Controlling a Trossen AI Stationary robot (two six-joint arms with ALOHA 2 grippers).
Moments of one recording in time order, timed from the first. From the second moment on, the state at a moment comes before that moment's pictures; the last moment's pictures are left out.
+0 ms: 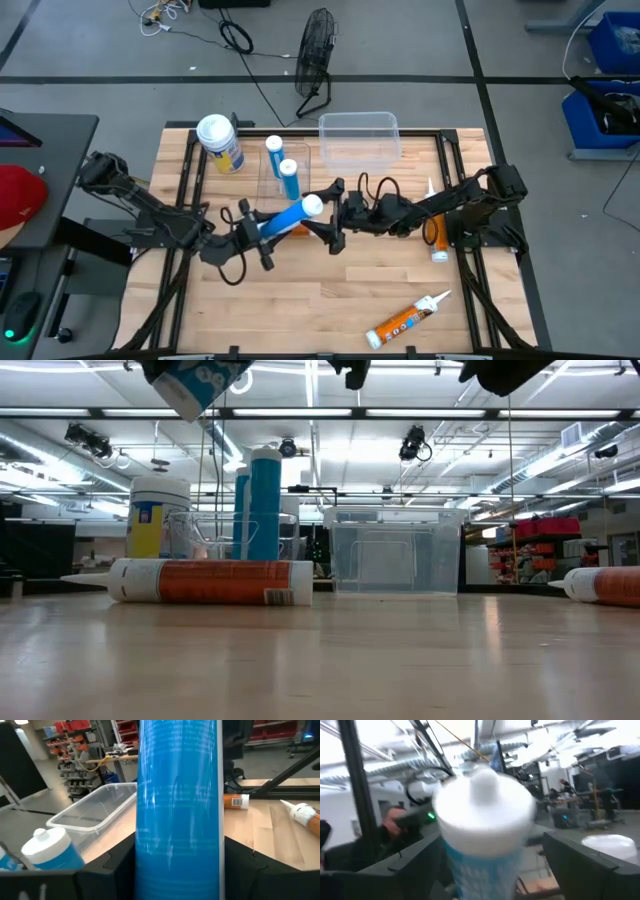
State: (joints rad) left arm -0.56 1.22 0.69 0.31 -1.02 -0.06; right arm 0.19 1.71 0.96 1.12 0.24 0.10
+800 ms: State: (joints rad) left arm -0.49 1.22 0.69 0.34 -0.90 -0.02; right arm 0.19 1.71 1.01 1.06 0.22 0.09
